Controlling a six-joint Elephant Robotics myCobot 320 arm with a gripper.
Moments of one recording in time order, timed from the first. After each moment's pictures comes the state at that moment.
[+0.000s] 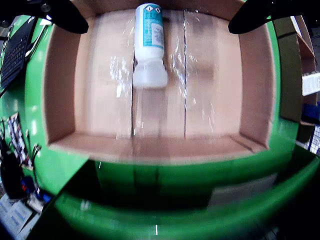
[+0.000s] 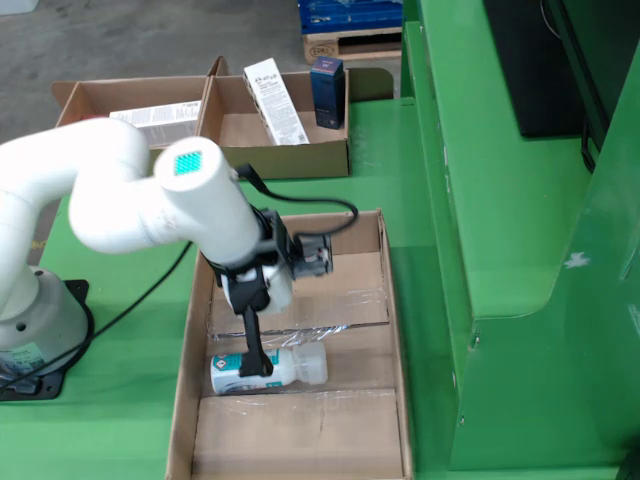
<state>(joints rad) 0.02 -0.63 -0.66 -0.07 1.58 0.01</state>
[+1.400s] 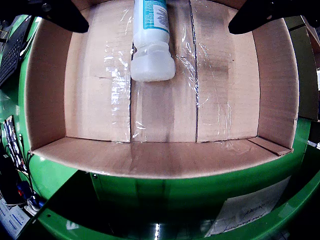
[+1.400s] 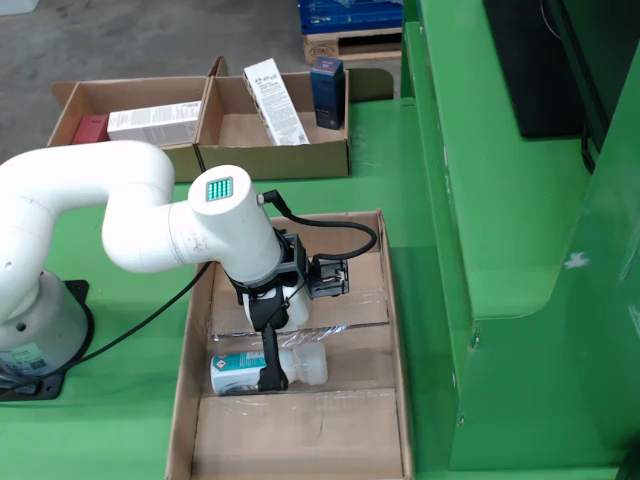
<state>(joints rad) 0.03 -0.77 -0.71 0.08 1.54 0.04</state>
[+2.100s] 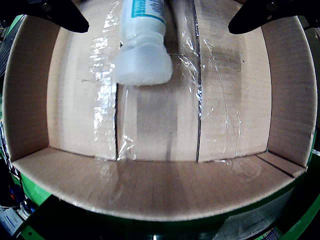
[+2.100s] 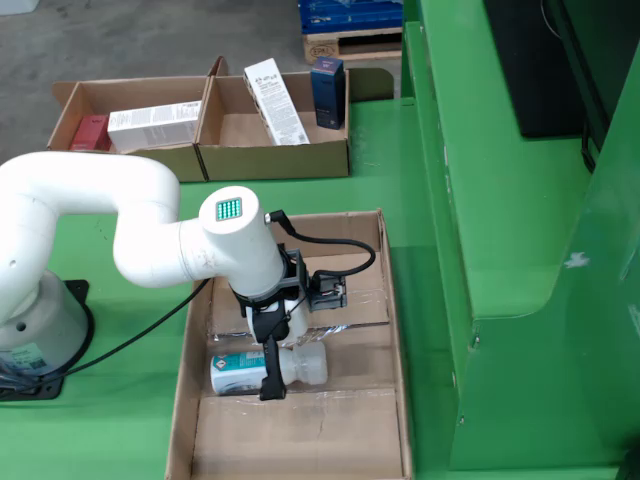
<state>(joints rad) 0.04 -0.78 -0.94 0.29 1.54 0.03</state>
